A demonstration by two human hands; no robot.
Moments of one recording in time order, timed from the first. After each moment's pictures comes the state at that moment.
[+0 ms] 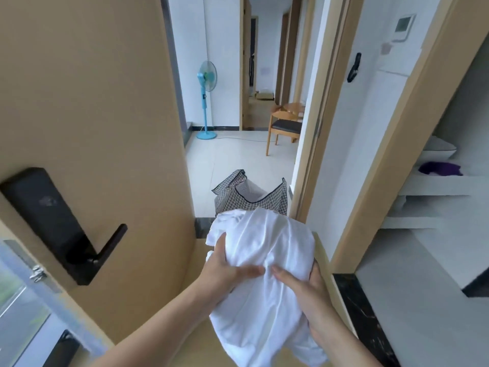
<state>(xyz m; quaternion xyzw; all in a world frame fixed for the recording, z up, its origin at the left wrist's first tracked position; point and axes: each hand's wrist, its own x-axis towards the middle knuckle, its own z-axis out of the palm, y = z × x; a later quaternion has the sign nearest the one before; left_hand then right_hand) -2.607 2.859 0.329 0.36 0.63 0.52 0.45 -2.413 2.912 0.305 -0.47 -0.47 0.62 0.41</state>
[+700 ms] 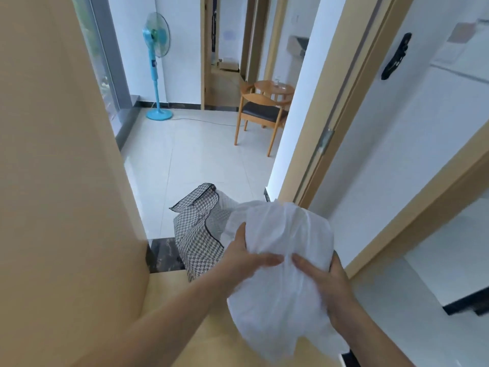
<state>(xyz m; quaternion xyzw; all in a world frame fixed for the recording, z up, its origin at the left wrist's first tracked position) -2.772 3.321 0.305 0.37 0.56 0.47 0.57 -2.568 3.329 0.303 -0.57 -0.43 0.55 0.43</state>
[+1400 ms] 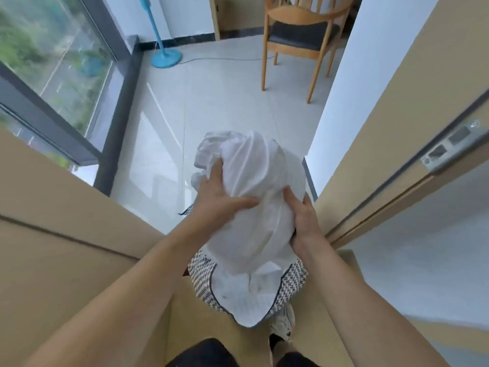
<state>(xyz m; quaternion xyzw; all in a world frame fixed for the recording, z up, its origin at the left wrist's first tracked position) -2.939 3.764 0.267 0.40 0.74 0.35 0.41 -2.759 3.808 0.197 -0.50 -0.27 0.71 0.42</state>
